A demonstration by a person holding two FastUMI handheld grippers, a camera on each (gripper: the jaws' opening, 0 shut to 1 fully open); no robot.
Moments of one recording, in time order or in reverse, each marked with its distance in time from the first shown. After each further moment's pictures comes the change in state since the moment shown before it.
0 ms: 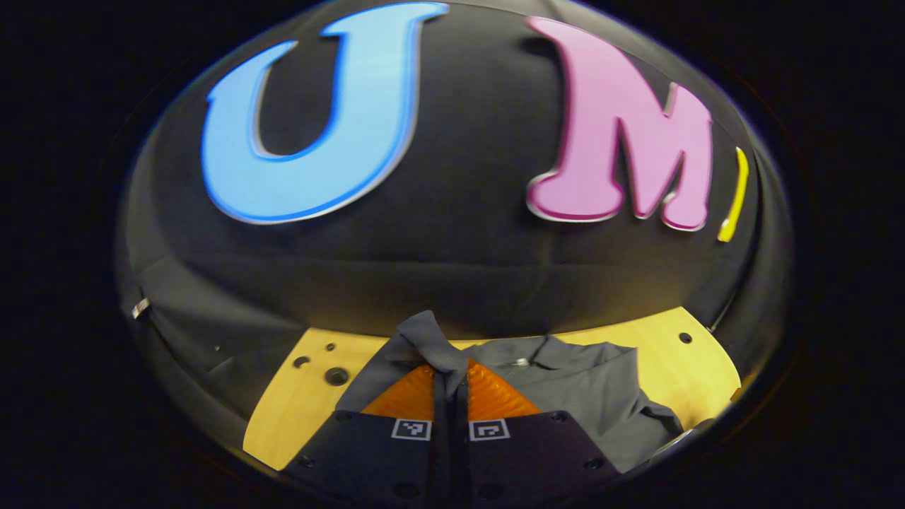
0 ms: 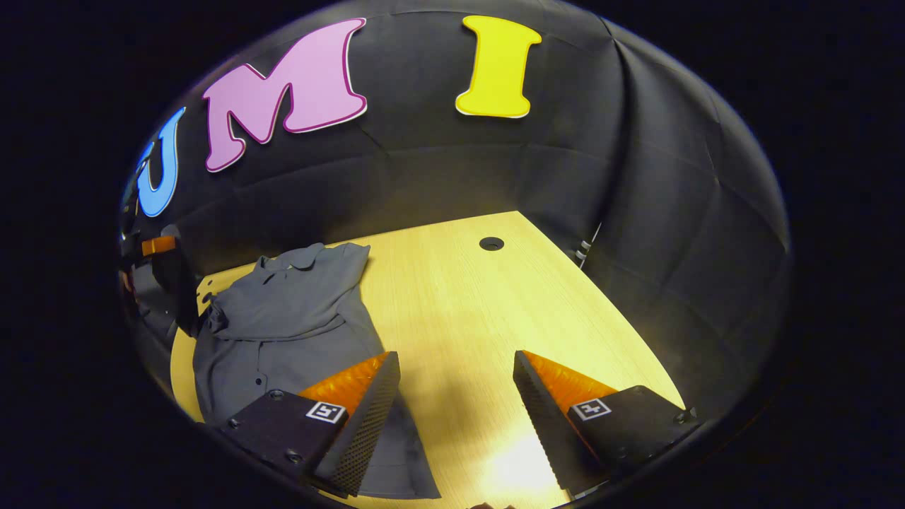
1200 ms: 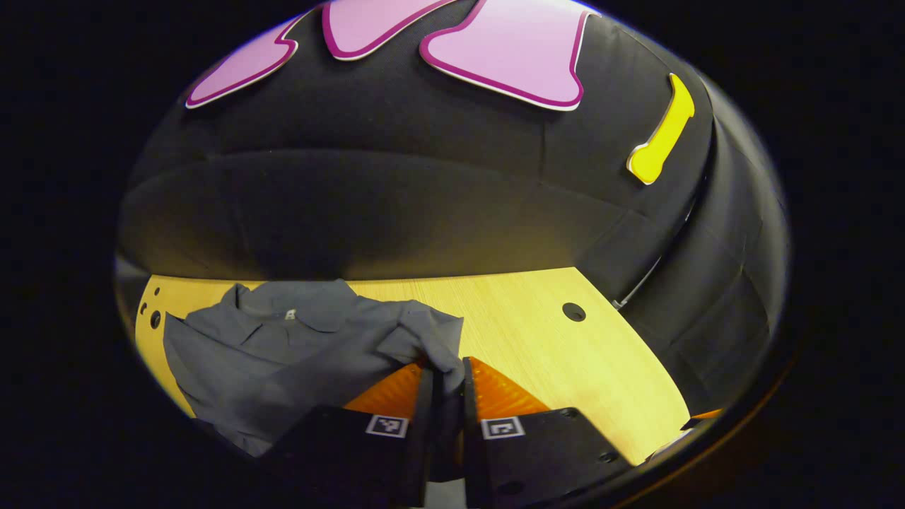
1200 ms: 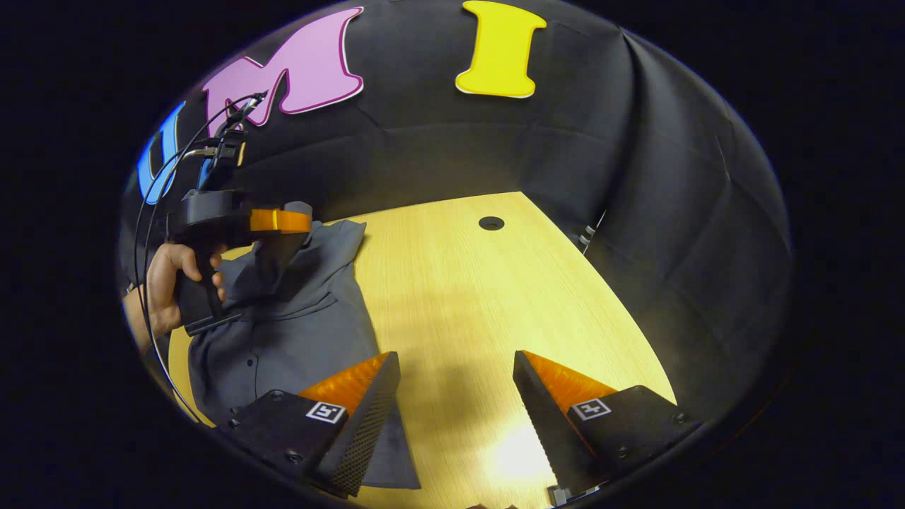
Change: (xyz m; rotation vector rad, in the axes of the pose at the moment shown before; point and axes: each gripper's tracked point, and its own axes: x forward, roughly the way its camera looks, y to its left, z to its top) left arm 0.060 -0.292 -0.092 -0.084 0.228 -0.352; right arm 0.002 -0.005 -0.017 -0.050 0.086 0.046
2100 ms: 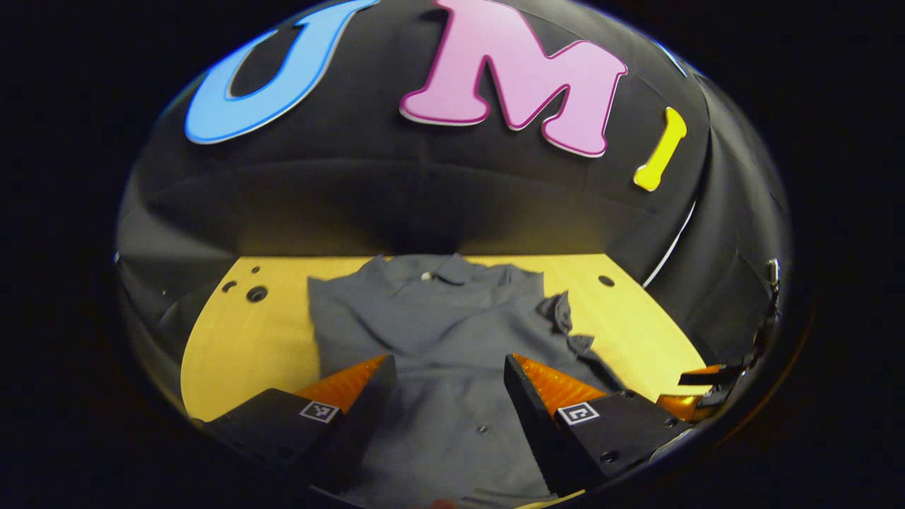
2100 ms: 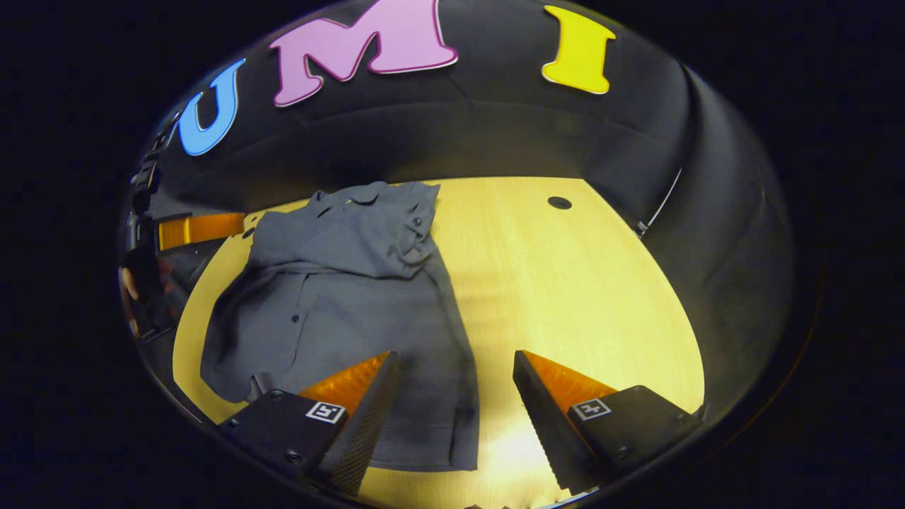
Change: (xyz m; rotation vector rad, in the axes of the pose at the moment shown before) left arm -0.220 0.166 -0.089 0.003 -0.016 0.187; right arm -0.019 0.090 -0.065 -0.118 0.097 0.154
